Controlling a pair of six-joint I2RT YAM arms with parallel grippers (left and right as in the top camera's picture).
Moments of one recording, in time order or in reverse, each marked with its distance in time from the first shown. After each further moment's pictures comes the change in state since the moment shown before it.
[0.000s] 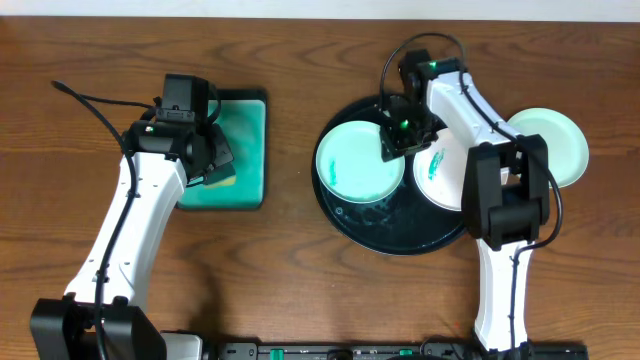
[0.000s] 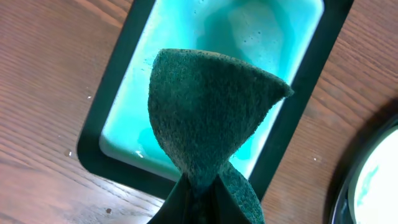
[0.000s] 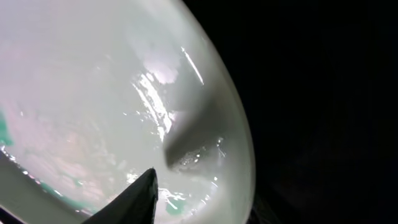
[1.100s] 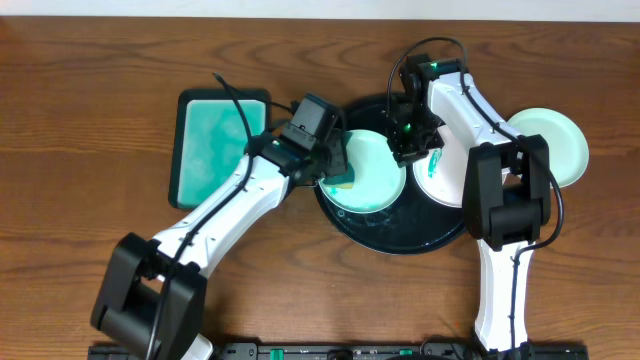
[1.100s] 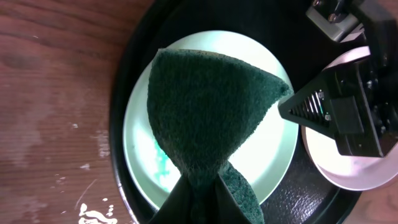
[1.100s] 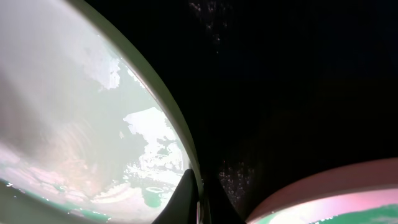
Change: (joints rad) left arm -0.462 0.192 0.000 0.371 0.201 -0.188; right arm -0.002 -0.006 -0.011 -0.084 0.074 0.101
